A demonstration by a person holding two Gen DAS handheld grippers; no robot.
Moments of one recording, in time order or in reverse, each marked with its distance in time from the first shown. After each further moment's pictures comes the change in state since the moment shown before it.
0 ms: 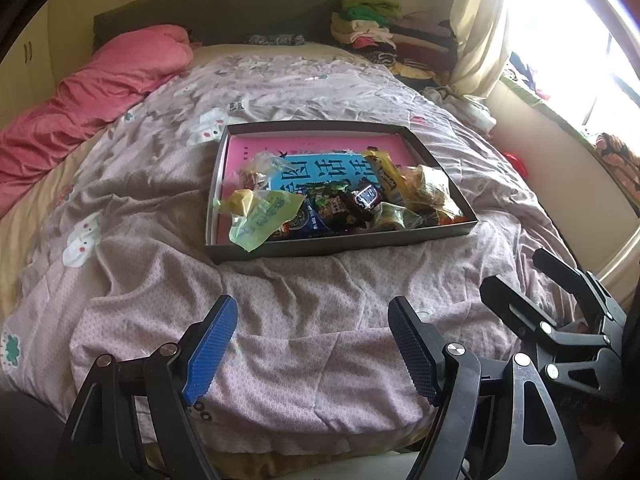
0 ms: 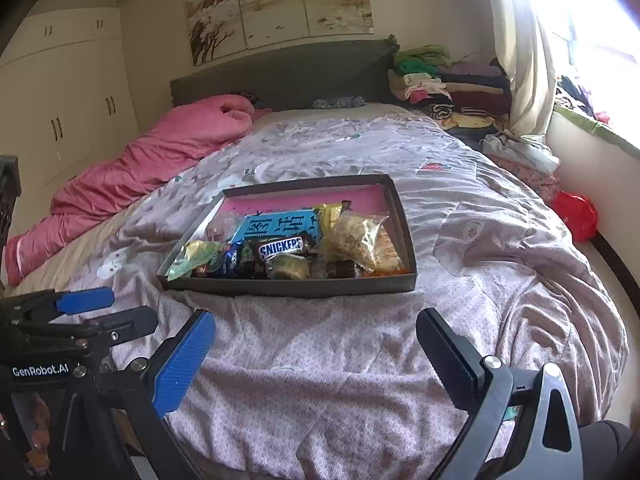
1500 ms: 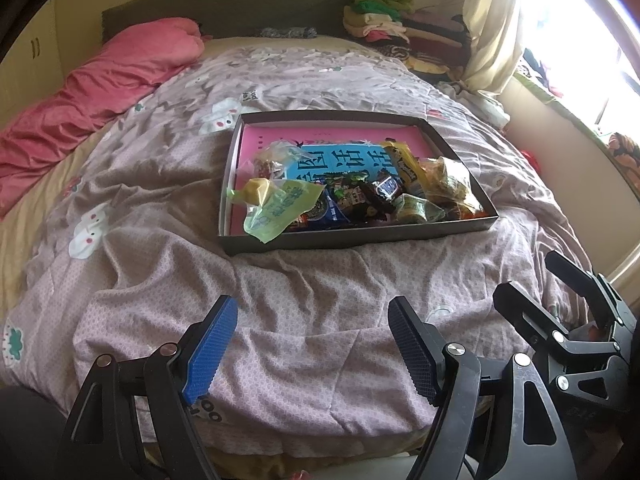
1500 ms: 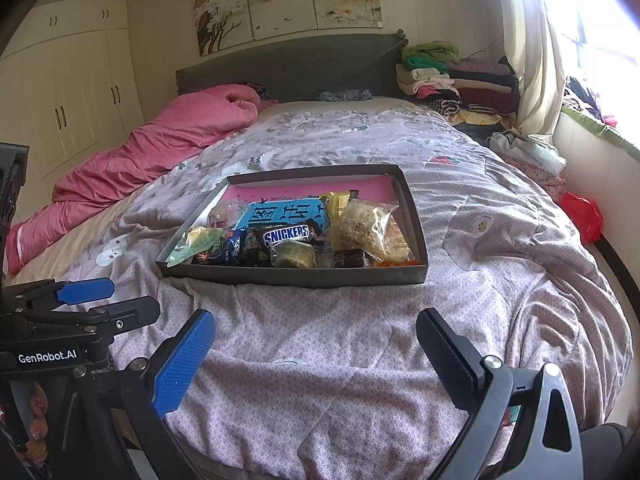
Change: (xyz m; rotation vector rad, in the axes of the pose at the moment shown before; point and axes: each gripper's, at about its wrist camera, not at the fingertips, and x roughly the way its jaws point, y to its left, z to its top) left arm 0.011 0.008 -0.001 -0.013 0.025 0.045; right arm 0.010 0.003 -0.004 -0.018 0.024 0.014
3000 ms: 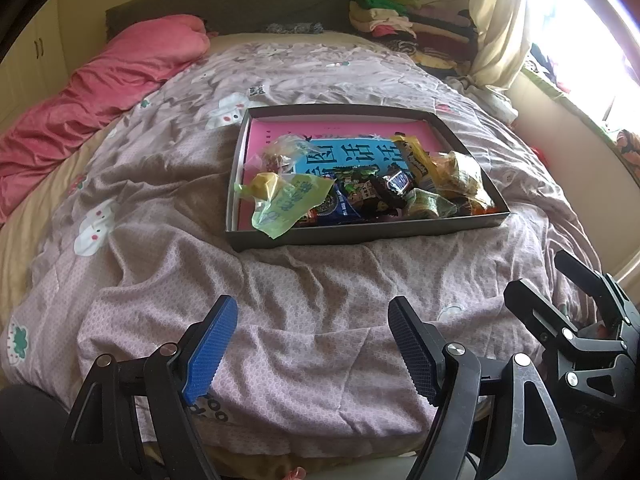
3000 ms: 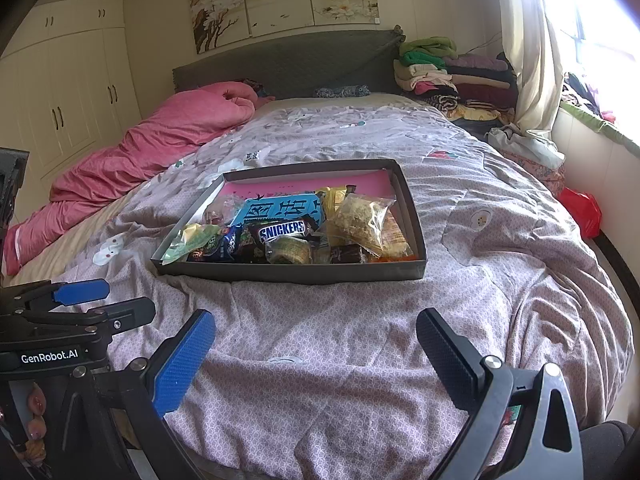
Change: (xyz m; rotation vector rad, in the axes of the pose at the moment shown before) left arm 0.004 0.003 -0.001 0.000 0.018 0.023; right arm 0.005 -0.004 -0.002 0.009 0.013 -0.007
